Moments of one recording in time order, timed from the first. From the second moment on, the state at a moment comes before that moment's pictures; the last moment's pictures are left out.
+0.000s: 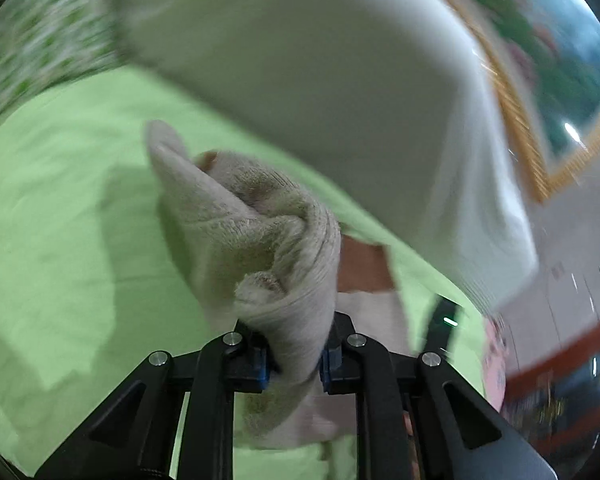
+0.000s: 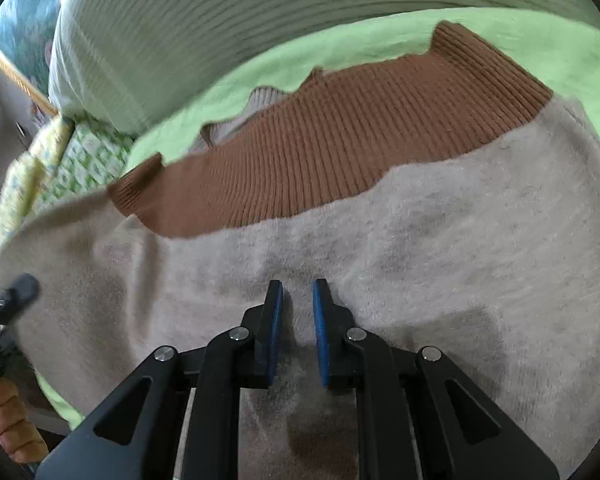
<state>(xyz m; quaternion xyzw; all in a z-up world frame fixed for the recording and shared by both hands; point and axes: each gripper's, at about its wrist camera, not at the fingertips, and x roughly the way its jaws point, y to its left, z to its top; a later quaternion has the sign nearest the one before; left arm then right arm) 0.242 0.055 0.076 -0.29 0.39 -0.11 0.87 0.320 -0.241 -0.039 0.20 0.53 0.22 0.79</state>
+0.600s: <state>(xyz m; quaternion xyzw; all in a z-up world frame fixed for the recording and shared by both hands) 0.246 -0.072 0.014 -0.21 0.53 -0.26 0.78 0.288 -0.355 -0.033 0.38 0.47 0.18 0.77</state>
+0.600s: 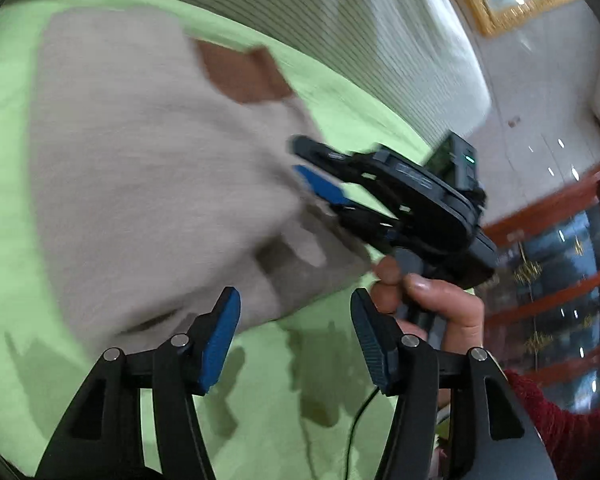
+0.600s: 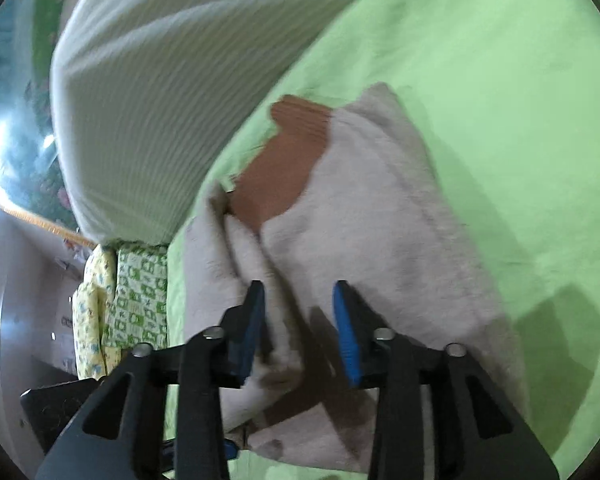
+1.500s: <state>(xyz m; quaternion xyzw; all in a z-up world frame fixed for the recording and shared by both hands) 0.245 -0.001 -0.049 -0.16 0.56 -0.01 0.81 0.404 -0.235 -0.032 0.17 0.56 0.34 0.74</state>
